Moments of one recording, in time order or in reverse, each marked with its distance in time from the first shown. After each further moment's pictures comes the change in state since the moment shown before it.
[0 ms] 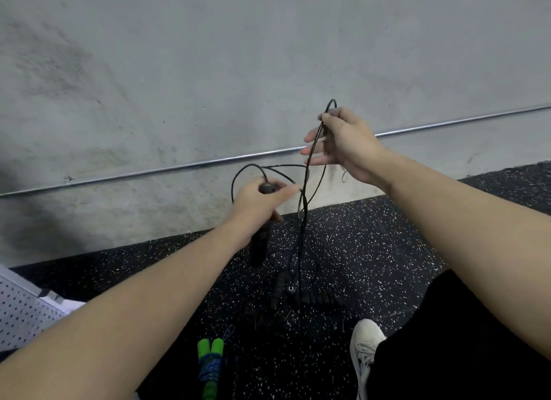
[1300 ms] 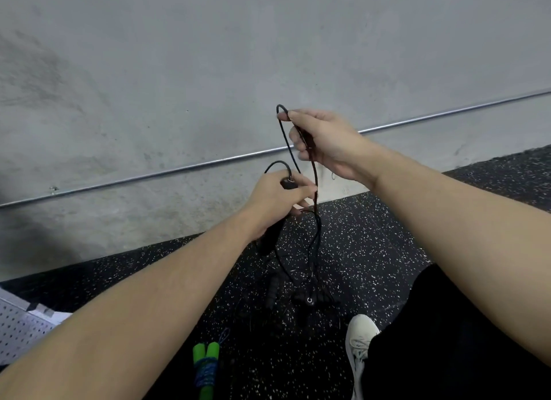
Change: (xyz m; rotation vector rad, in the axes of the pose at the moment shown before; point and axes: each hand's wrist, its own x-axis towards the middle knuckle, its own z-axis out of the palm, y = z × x) left_hand 0.005 0.030 0.045 -0.035 -0.167 0.097; right_hand -0.011 -0.010 -0.004 0.038 -0.174 -0.017
